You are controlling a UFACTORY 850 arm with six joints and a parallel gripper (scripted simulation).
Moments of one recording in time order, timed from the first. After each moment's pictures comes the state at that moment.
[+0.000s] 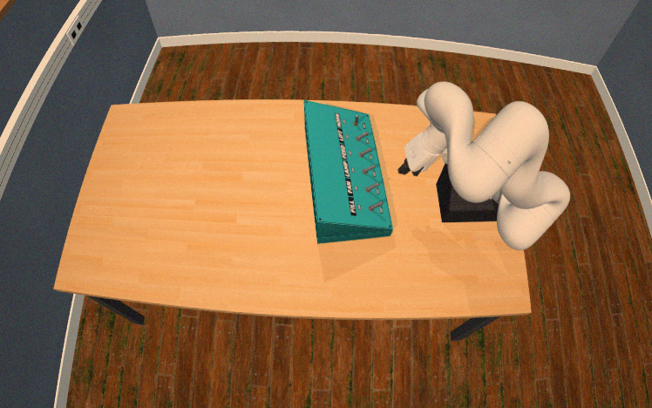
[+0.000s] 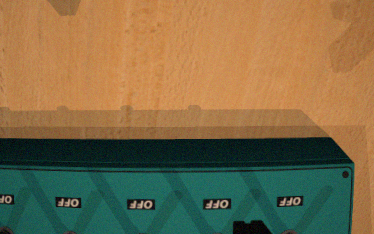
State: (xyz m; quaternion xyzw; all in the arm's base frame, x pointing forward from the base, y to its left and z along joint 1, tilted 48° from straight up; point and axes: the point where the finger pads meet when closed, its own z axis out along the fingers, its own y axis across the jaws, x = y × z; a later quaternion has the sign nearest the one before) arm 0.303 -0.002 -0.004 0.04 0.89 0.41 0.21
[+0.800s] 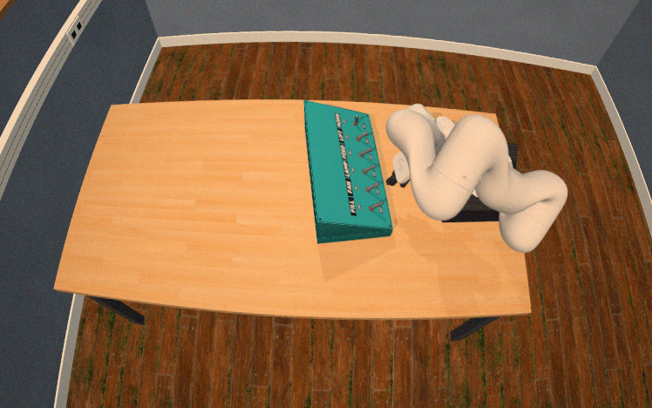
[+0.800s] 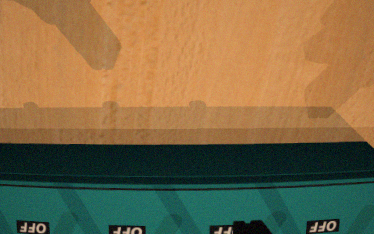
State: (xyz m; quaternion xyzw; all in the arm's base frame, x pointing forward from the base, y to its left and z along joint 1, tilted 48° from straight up) arm 0.332 0.049 -0.046 0.04 0.89 0.41 0.21
